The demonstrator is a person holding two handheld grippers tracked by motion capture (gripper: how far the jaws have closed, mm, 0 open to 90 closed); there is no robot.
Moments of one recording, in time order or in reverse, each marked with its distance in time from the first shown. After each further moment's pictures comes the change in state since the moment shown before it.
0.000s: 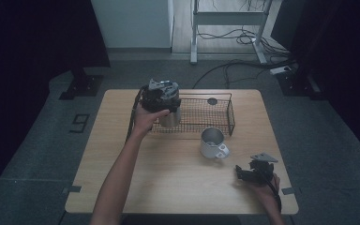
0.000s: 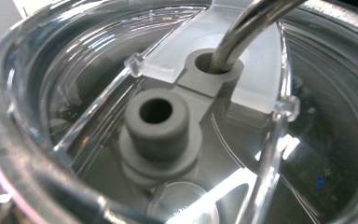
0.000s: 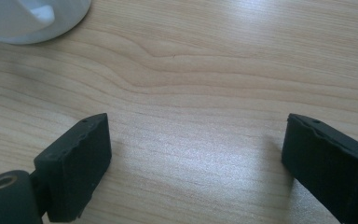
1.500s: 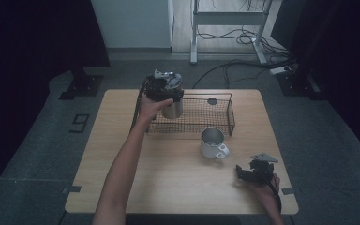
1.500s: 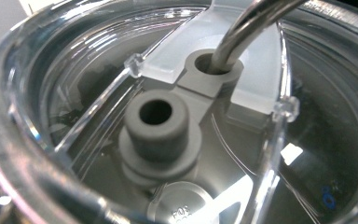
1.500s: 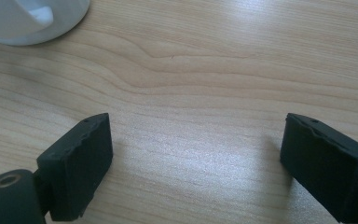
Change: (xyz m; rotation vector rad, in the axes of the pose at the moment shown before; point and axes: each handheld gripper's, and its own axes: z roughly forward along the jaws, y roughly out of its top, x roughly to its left) left arm 0.011 0.027 0.029 0.028 0.027 0.001; right arm 0.000 0.000 0.000 -0.003 -0.002 0.002
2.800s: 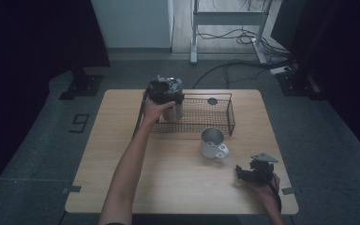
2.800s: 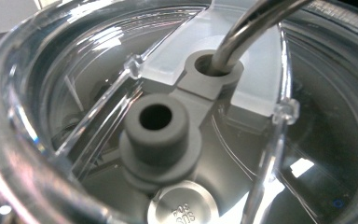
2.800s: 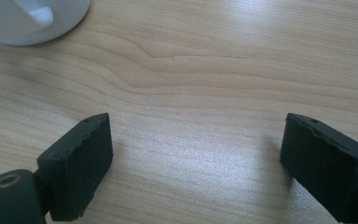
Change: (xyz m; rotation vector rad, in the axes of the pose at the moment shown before) left arm 0.012 -0.024 0.043 0.052 0.021 -0.050; right arm 0.000 0.000 0.000 0.001 0.001 0.001
